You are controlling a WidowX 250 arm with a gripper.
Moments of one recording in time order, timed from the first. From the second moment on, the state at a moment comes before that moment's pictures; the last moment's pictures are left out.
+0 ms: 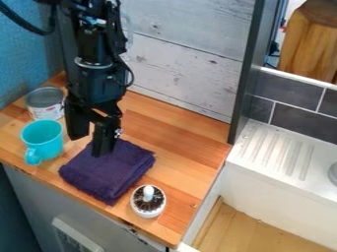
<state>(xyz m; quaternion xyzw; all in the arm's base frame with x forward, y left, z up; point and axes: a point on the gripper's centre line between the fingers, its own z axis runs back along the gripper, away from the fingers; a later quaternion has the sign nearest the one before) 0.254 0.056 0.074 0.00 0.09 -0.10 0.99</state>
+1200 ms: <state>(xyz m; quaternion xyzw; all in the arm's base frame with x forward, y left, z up) 0.267 0.063 0.008 -0.01 0.19 -0.09 0.98</state>
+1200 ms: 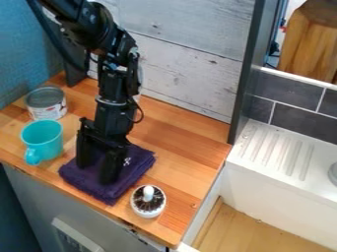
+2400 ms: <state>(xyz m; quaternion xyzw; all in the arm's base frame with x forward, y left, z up) 0.345 0.071 0.026 -0.06 -0.02 -0.06 1.00</state>
